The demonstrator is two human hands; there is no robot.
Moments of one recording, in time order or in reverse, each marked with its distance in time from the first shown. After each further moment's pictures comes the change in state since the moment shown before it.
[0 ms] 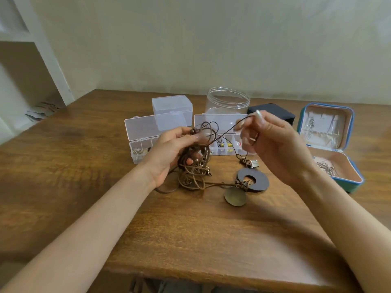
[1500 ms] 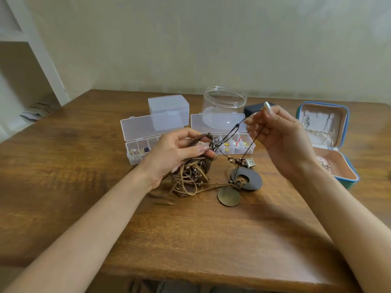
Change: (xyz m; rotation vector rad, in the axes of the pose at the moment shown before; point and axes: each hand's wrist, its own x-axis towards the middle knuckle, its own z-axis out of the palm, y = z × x) left_hand -0.003 -0.001 -0.001 0.162 -0.141 0.100; right_hand 0.003 -0.004 -0.012 0.040 0.319 -0.021
